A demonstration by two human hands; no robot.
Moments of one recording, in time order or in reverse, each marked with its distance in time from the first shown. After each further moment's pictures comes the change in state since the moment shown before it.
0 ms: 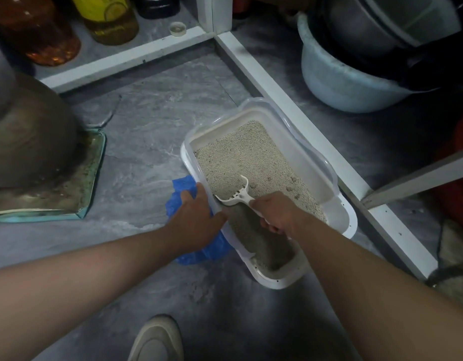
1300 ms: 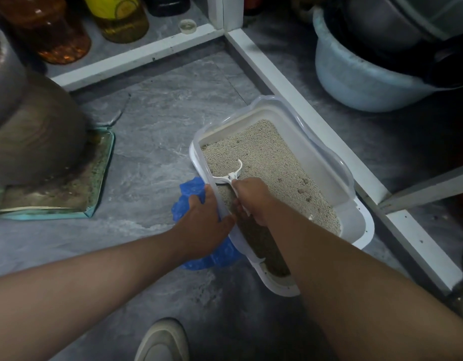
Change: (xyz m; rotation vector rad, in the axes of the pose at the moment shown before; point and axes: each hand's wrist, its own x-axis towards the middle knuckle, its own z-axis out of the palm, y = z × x) left_hand 0.001 -0.007 0.001 -0.019 -0.038 0.017; right_hand 0.051 -0.039 0.057 0.262 0.049 -0.101
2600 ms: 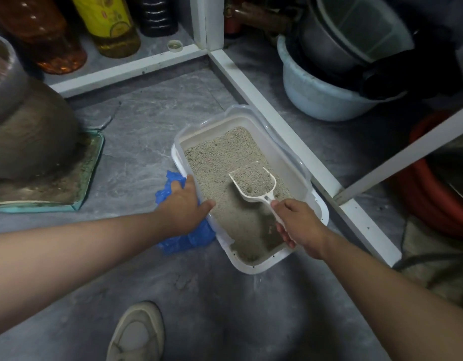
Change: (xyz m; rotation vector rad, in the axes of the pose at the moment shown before) left_hand -0.015 0.020 0.006 0.145 0.099 -0.020; right_hand -0.127 0.054 -0.132 -0.079 0.060 -0.073
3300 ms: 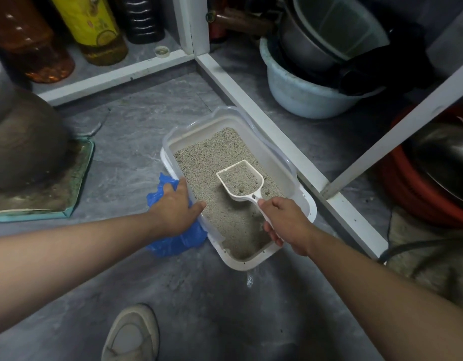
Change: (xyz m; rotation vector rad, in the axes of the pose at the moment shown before) left_hand -0.003 0.005 0.006 0.048 0.012 0.021; right_hand -0.011 0.003 0.002 0.024 0.014 -0.025
